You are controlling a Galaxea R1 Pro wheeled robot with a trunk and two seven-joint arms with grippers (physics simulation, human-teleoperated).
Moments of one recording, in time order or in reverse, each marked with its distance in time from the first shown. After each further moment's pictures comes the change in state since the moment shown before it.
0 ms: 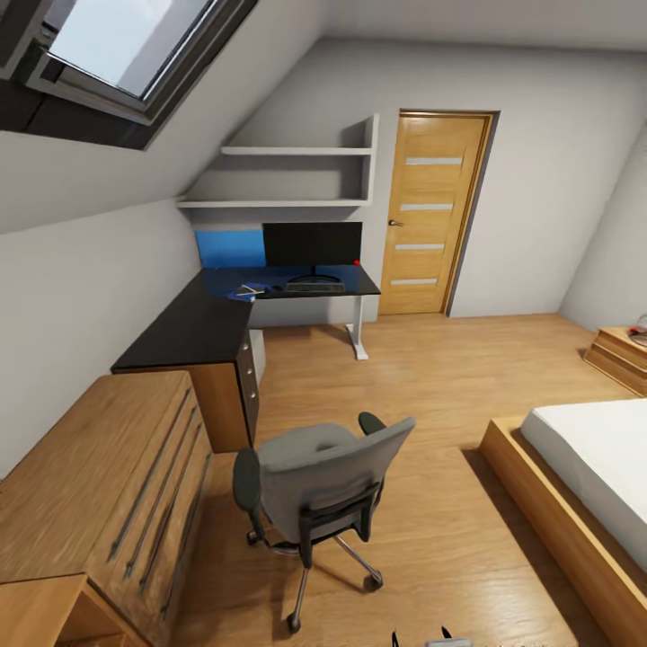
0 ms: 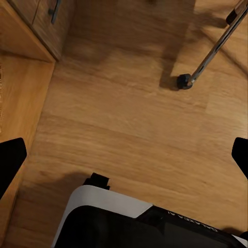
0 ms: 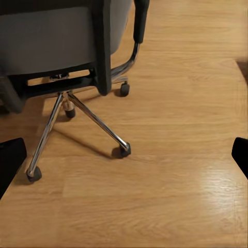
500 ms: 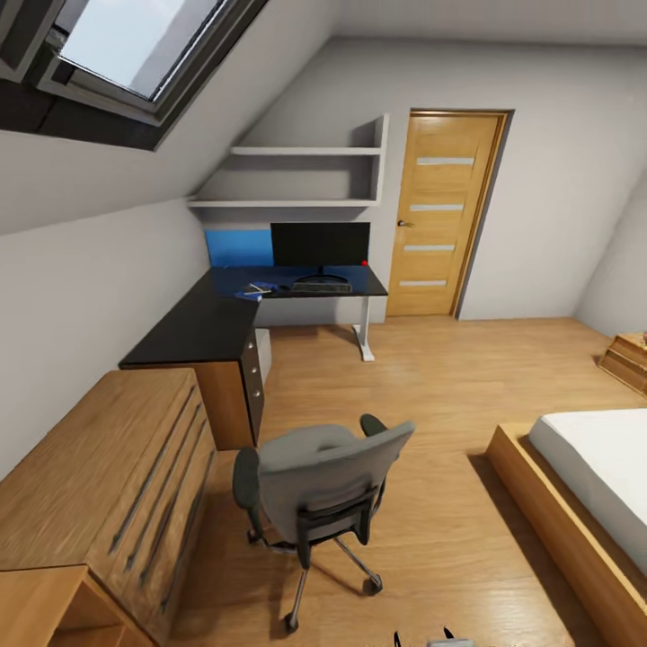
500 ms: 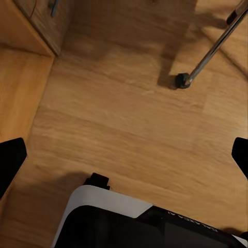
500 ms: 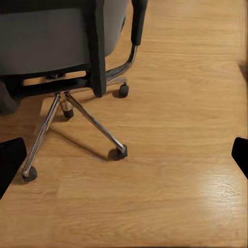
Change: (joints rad) left arm 0.000 -0.001 0.000 0.000 0.000 0.000 0.001; right arm 0.000 -0.005 -0.003 0.000 -0.004 0.002 -0.001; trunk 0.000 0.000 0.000
